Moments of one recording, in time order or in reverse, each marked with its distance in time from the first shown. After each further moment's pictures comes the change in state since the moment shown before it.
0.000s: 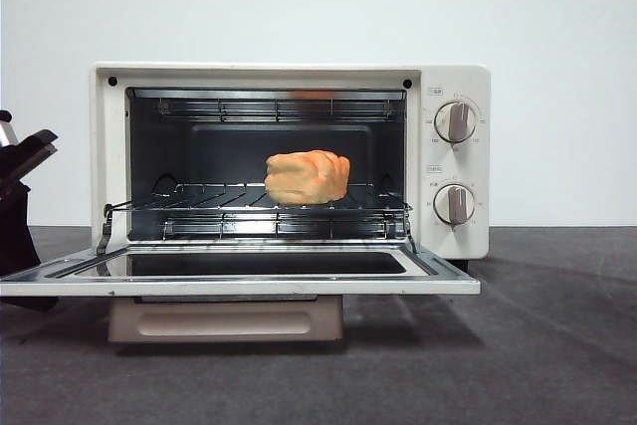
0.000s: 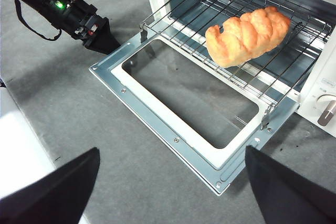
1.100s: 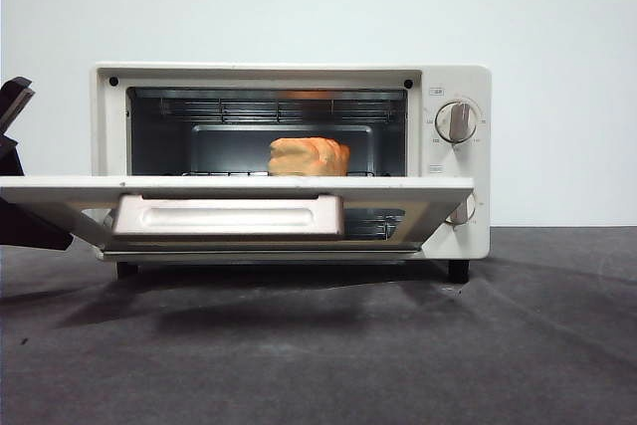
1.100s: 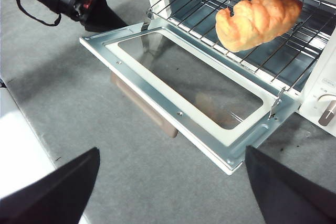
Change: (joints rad) left arm 0.116 -0.014 -0.008 0.175 0.223 -0.138; right arm 0.000 0.000 0.000 0.000 0.000 0.003
